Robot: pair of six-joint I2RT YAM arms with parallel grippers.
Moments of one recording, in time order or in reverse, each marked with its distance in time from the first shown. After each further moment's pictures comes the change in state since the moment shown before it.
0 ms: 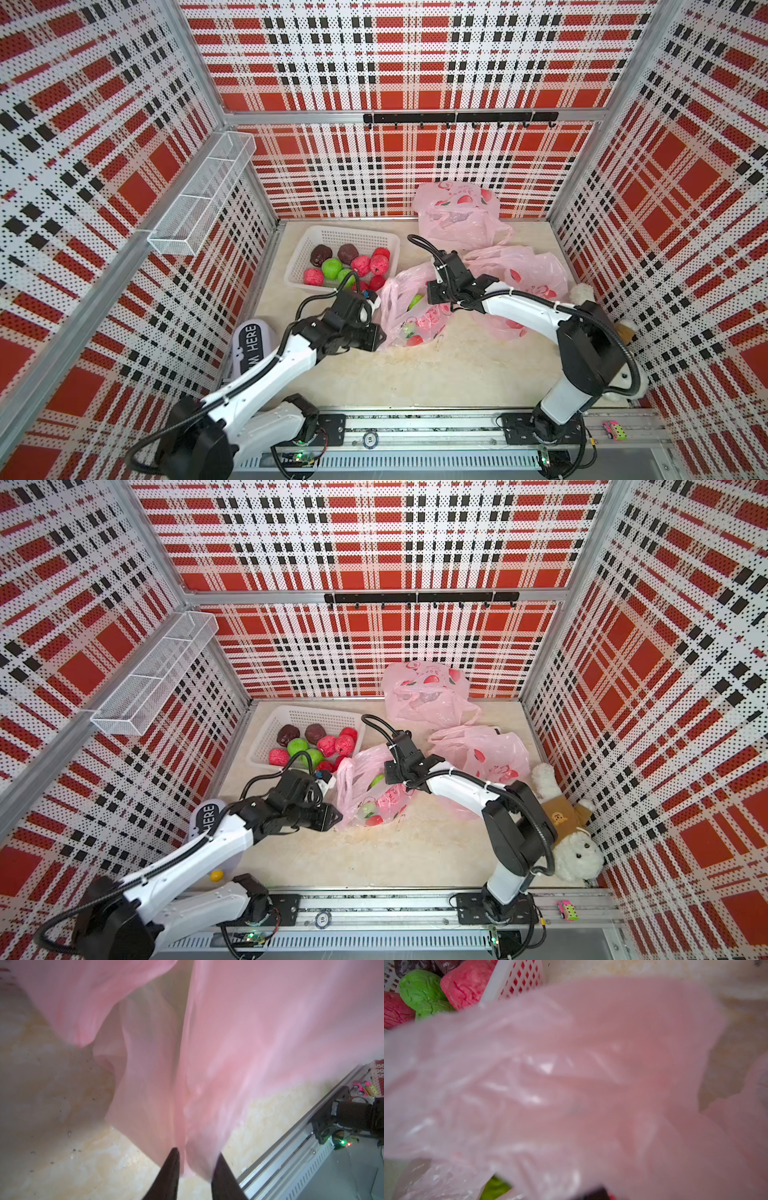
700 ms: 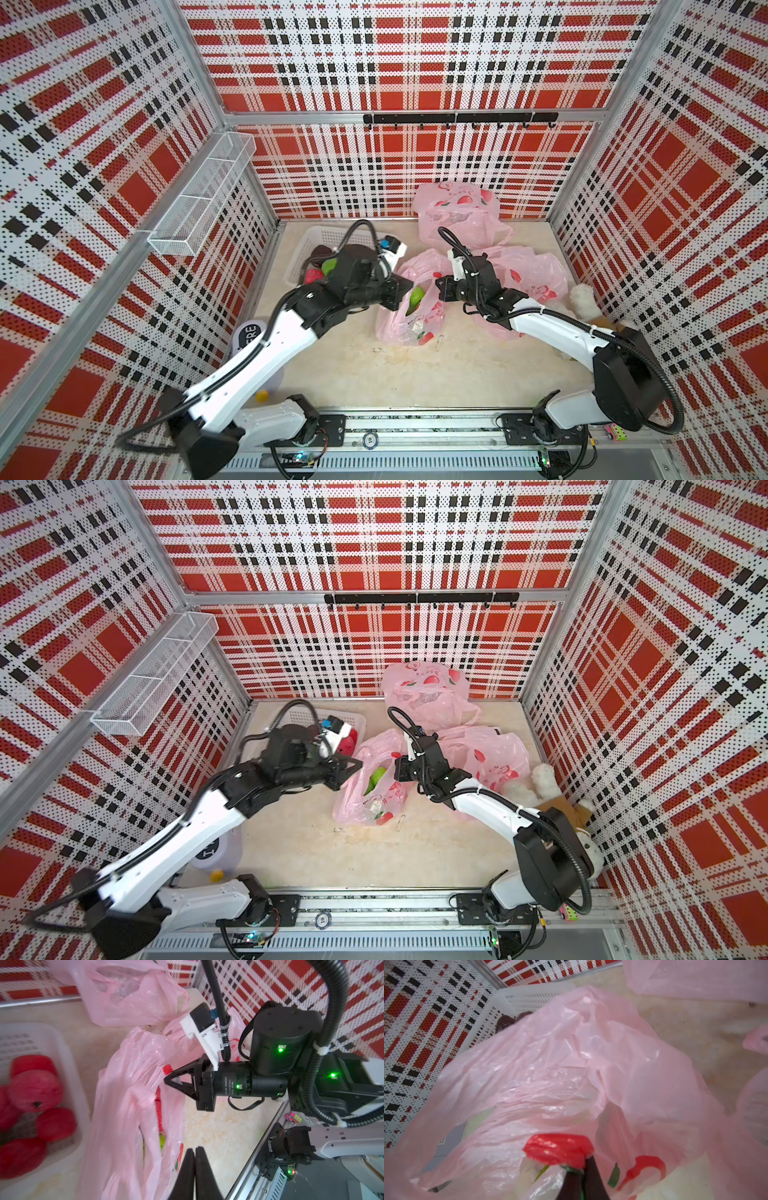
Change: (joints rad) left arm -0.129 0.214 0.566 0.031 -0.032 0.094; right arm -0.071 -0.214 -0.254 0.314 -0.188 0.080
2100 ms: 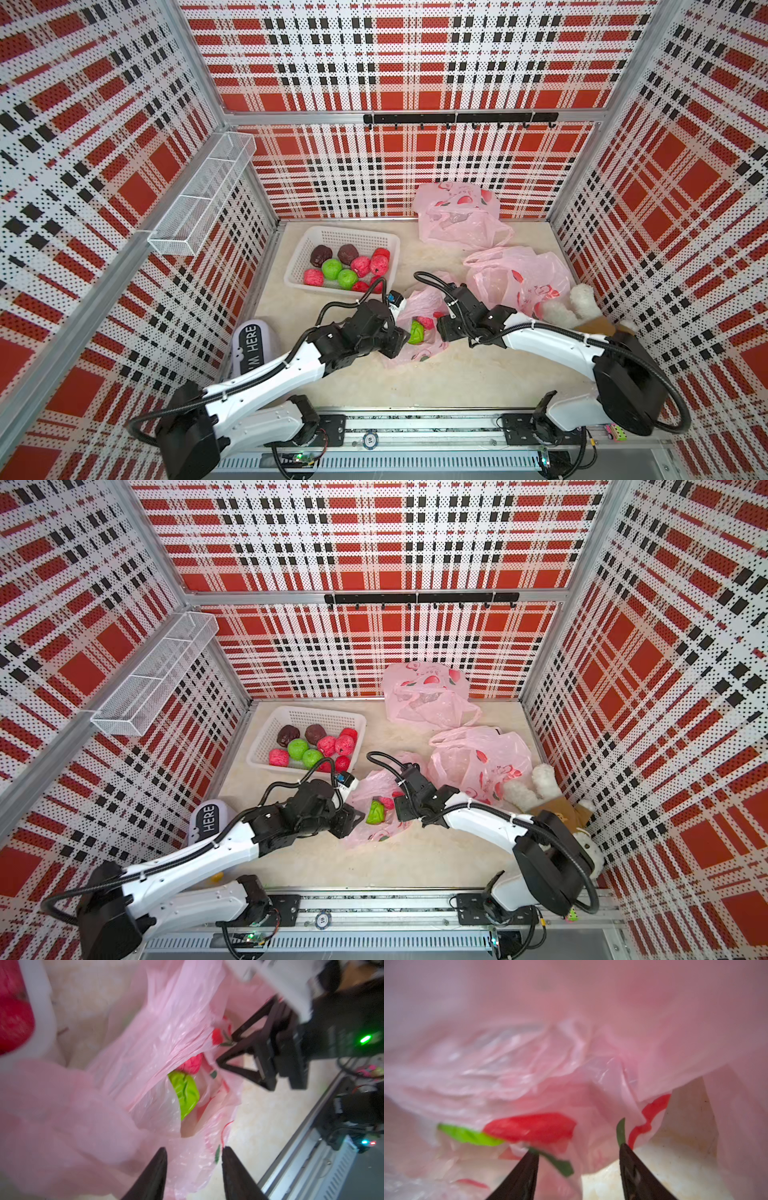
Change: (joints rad) left arm -0.138 -0.183 -0.499 0.165 -0.201 -0.042; right arm 0.211 -0.042 -0.054 -0.405 0.240 -0.060
